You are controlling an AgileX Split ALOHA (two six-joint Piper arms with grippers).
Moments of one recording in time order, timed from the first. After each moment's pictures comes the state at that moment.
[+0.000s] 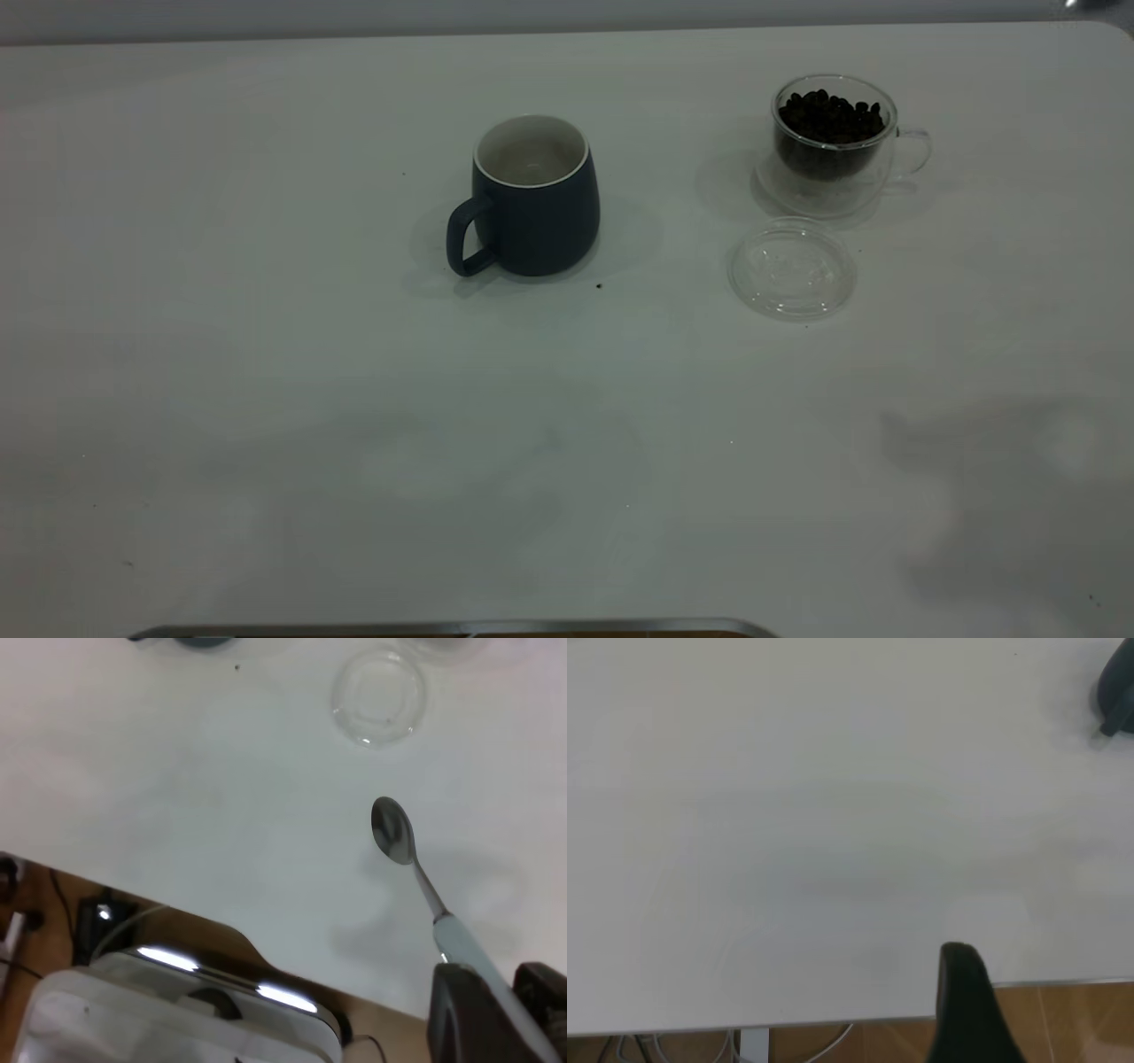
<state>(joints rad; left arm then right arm) -0.08 -0.02 -0.49 0.01 1.14 -0.04 0.34 1.12 -1.11 0.13 1.16 0.05</state>
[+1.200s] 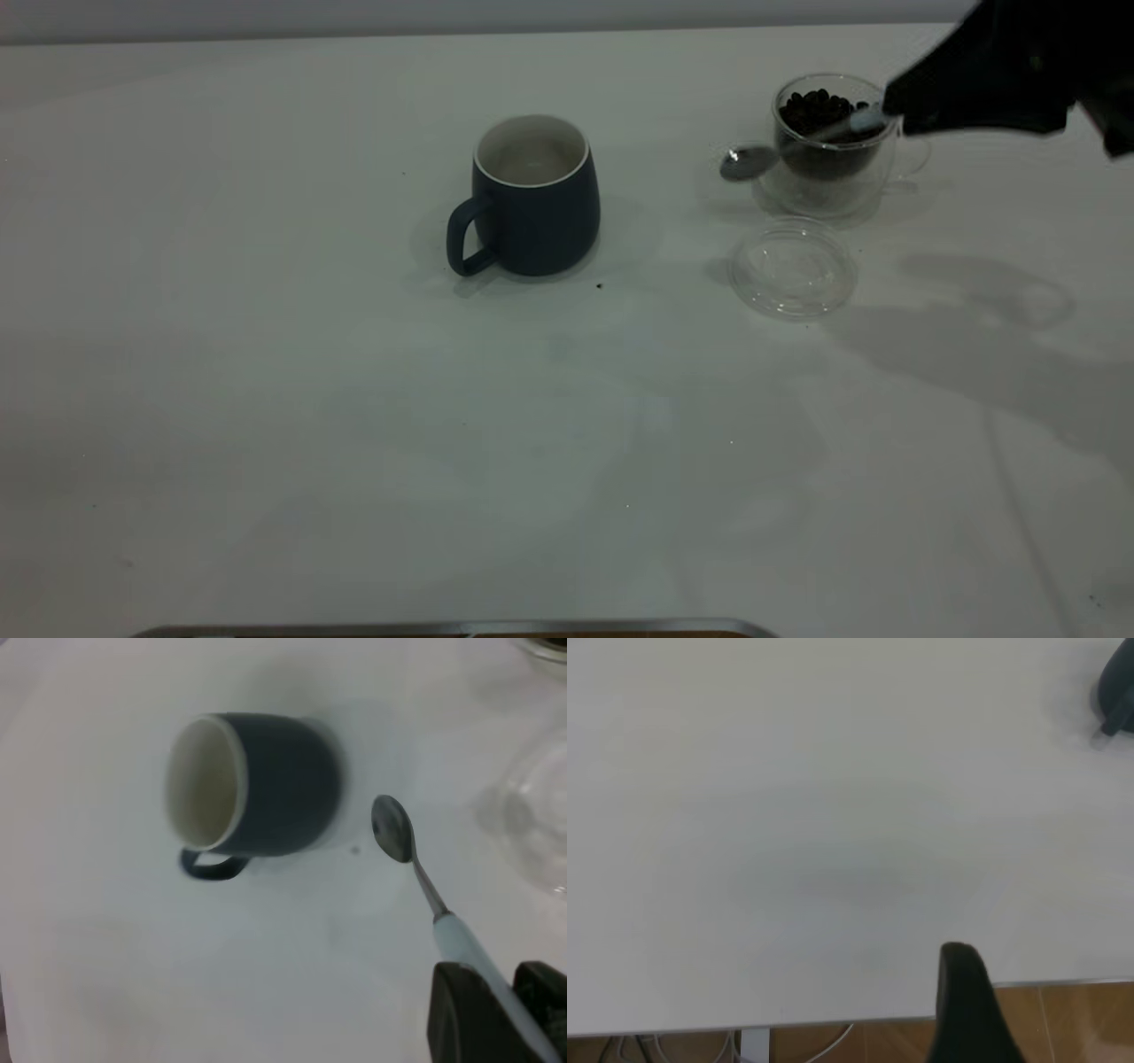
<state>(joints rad) -0.08 -0.02 -0.49 0.01 1.14 -0.04 -0.02 1.92 -0.78 1.57 0.62 -1.12</state>
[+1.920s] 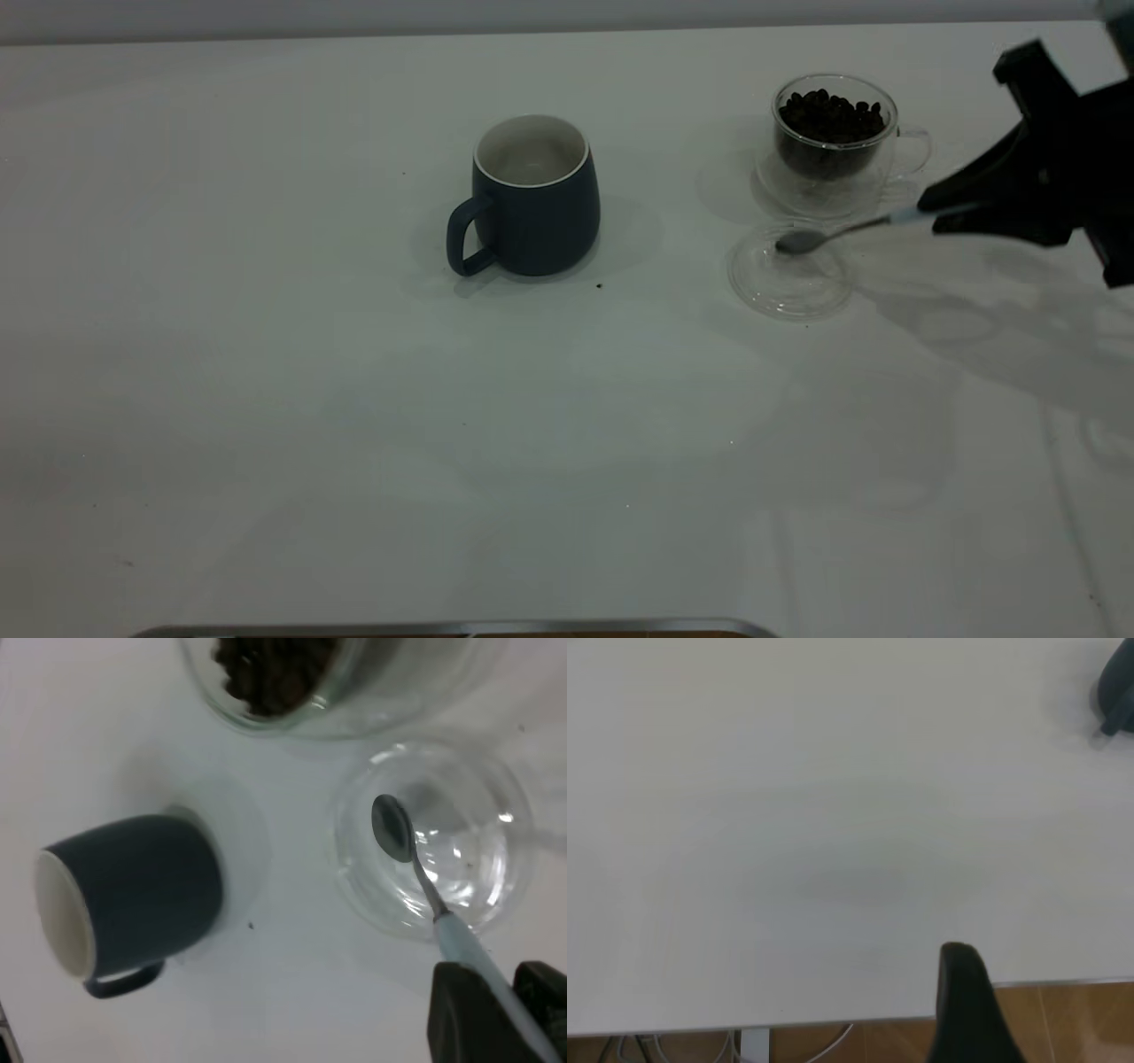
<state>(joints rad) -0.08 -0.02 -0.49 0.01 1.14 -0.04 -0.14 2.18 -0.79 1.79 0.66 -1.25</state>
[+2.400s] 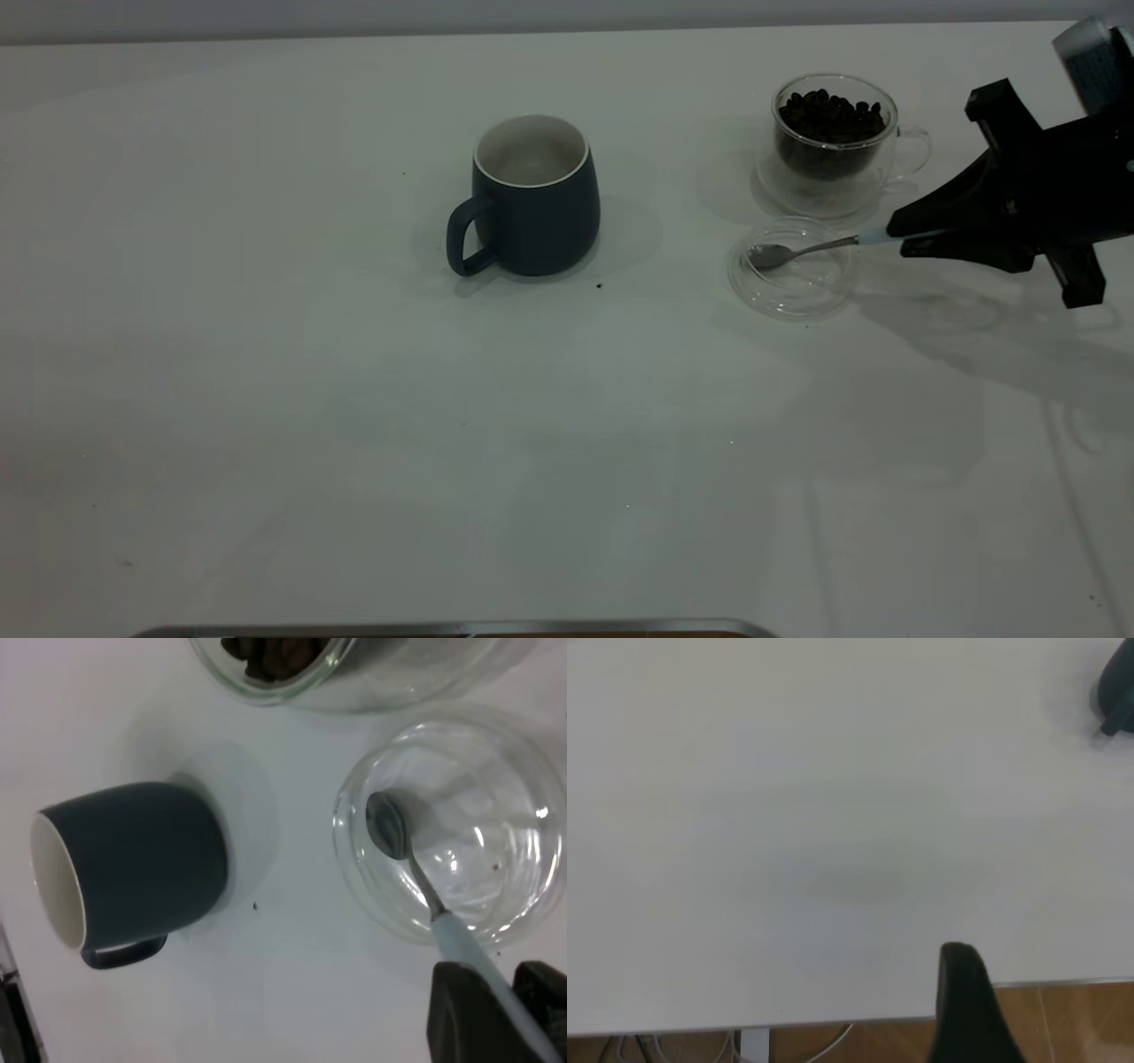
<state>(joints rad) -0.08 -0.02 -0.49 0.01 1.14 -0.04 -0.14 2.29 -0.85 1.79 0.76 -1.34</state>
